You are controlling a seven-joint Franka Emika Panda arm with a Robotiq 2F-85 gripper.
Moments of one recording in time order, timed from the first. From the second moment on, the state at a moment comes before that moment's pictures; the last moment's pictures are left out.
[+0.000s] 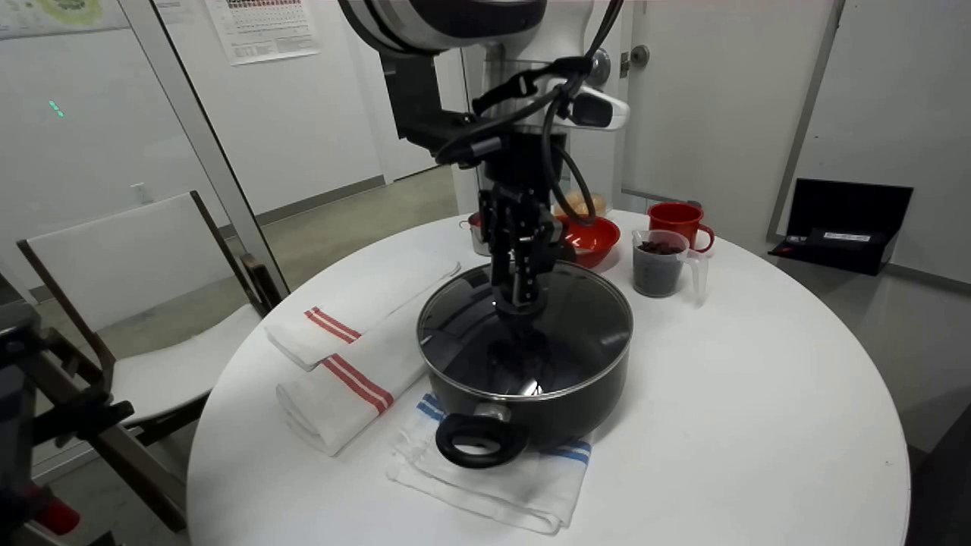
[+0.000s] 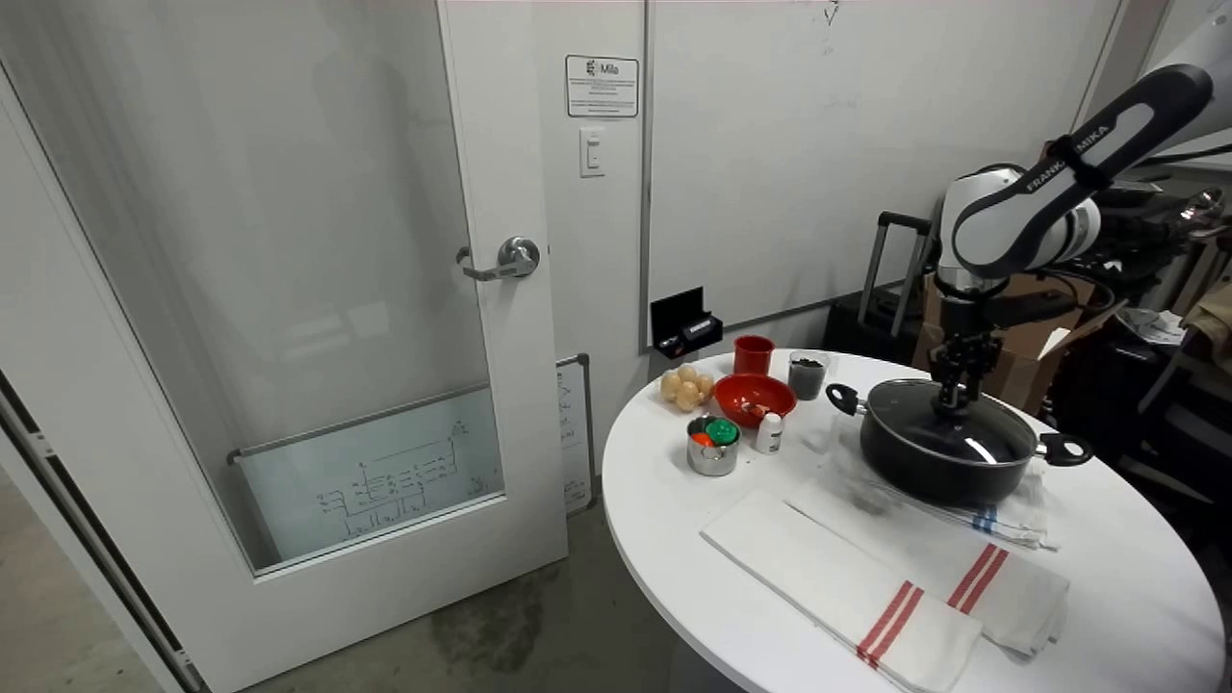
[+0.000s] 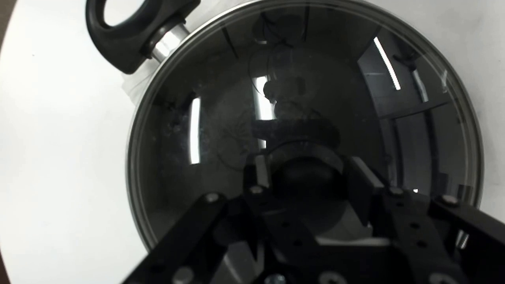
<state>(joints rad) -0.14 0.82 -0.07 -1.74 0.01 2.35 0.07</state>
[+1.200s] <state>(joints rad) -0.13 0.64 0.00 -1.92 0.01 2.37 0.00</state>
